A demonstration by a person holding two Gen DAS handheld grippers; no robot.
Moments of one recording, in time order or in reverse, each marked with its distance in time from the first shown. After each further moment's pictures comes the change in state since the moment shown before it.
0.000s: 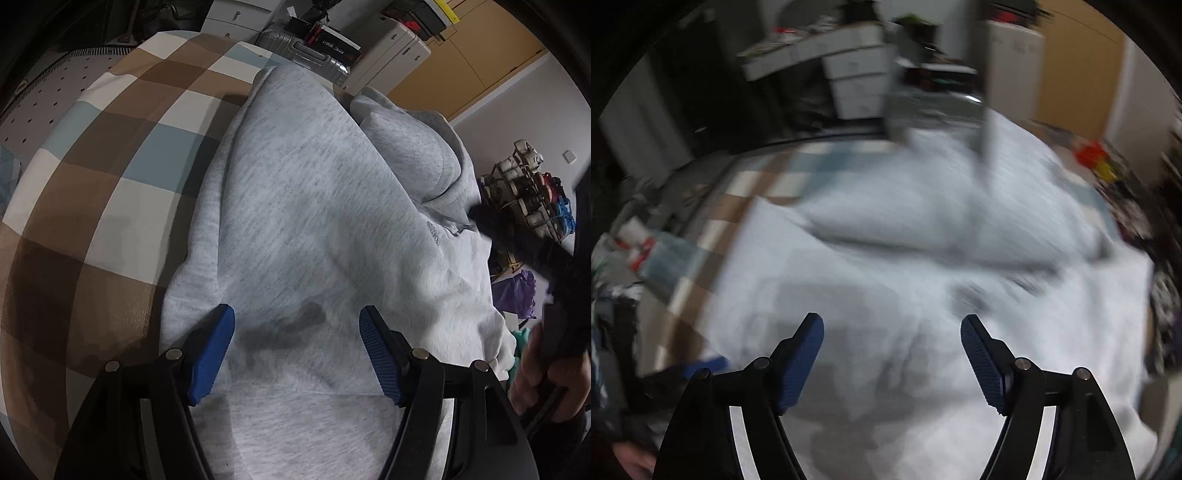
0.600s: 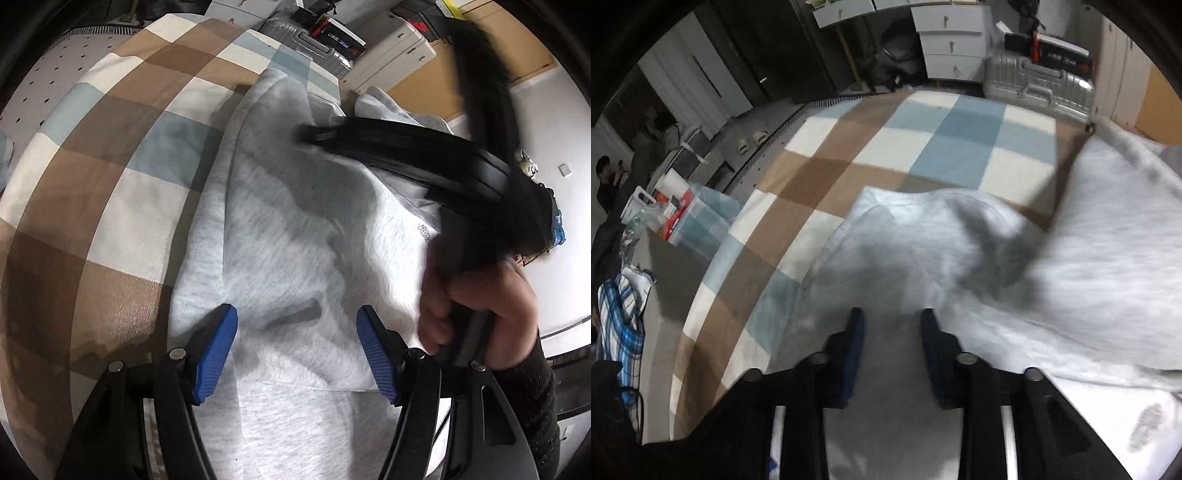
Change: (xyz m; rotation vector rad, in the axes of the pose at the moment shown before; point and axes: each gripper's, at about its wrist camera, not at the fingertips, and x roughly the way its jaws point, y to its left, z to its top) left arm -0.010 0.016 0.001 -0.053 0.044 -0.054; right arm 0.109 0.057 0.027 -0.101 0.072 0.150
